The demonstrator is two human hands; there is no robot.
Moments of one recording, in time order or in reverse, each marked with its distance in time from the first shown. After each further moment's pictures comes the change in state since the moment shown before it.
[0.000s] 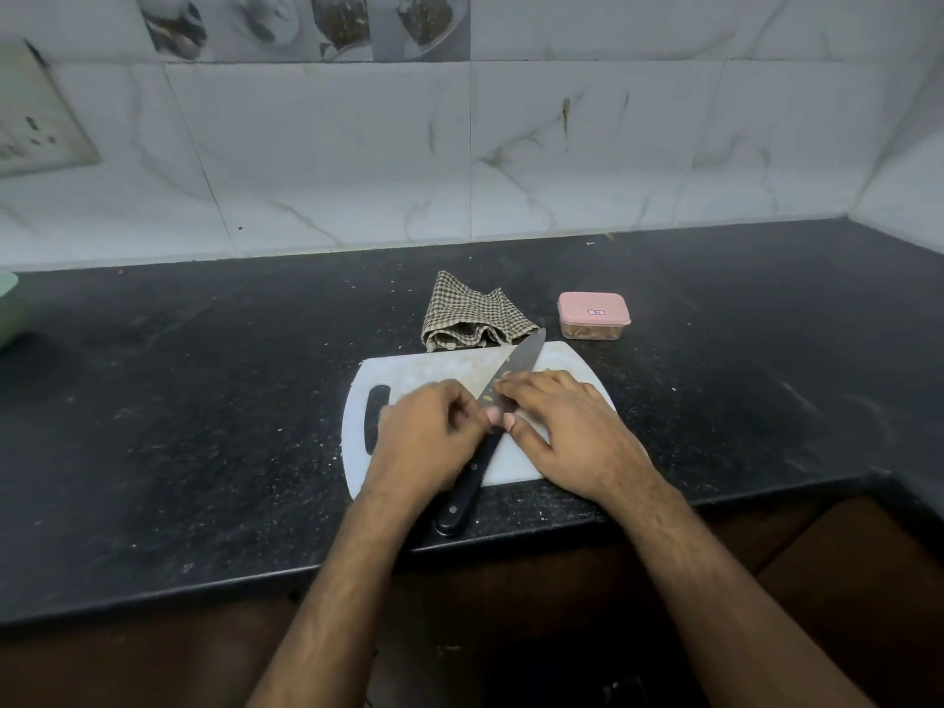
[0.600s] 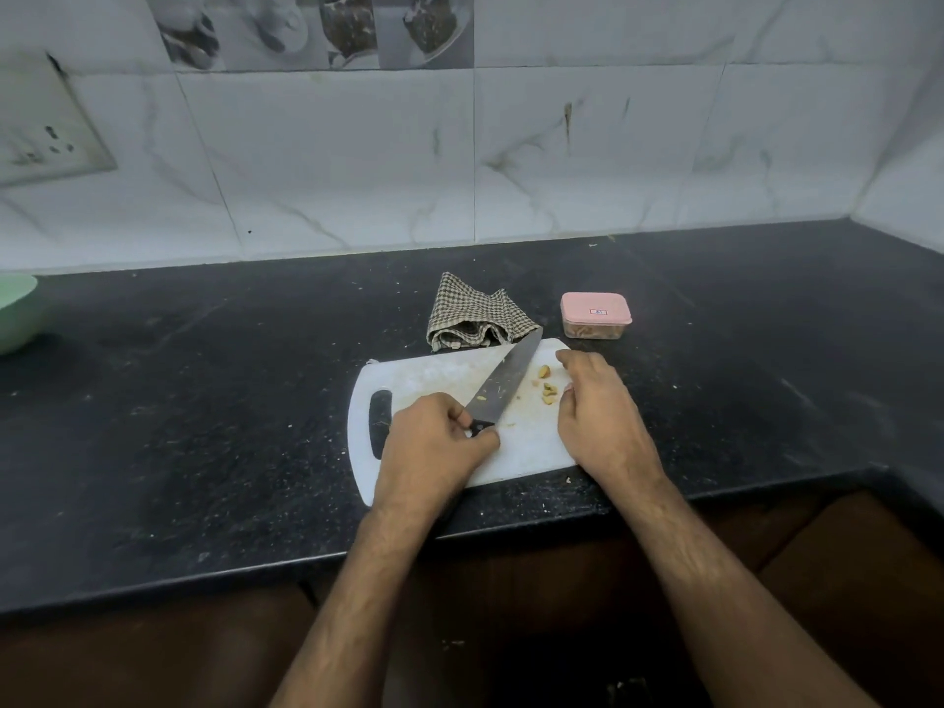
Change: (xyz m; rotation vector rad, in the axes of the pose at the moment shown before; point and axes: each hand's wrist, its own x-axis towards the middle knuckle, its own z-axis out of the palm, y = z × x) left_hand -0.020 0.011 -0.003 -0.120 0.031 -0.222; right_hand -0.001 0.000 -0.002 0.150 0.220 0.361
